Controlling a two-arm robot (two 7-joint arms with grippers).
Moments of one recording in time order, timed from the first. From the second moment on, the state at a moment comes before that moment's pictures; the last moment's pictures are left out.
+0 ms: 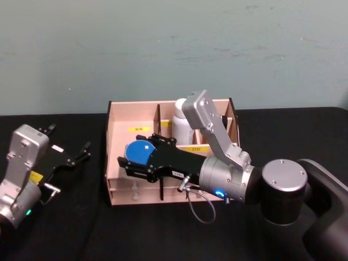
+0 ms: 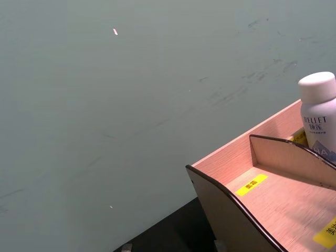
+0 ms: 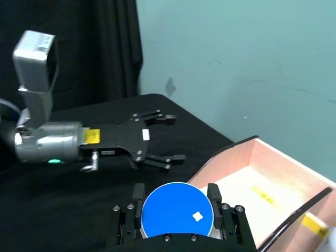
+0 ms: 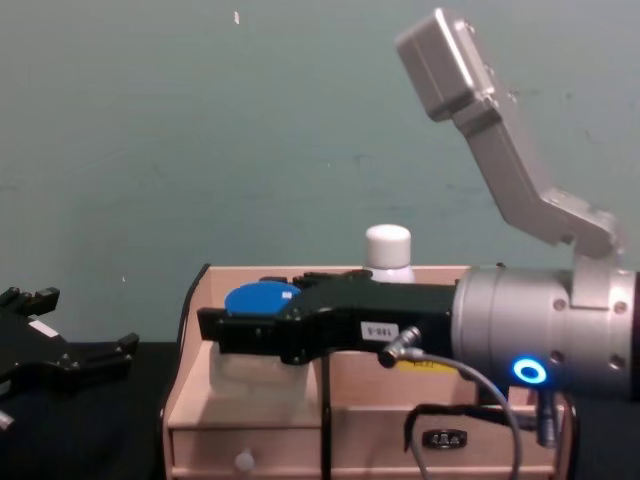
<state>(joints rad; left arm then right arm) -0.20 0.60 0.45 -1.41 -0.25 -0.12 0.03 0.42 0.32 -0.65 -1.47 0.39 0.18 0.48</state>
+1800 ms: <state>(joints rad) -0.20 0.60 0.45 -1.41 -0.25 -0.12 0.03 0.54 0.16 -0.63 -1.20 0.26 0.20 0.46</state>
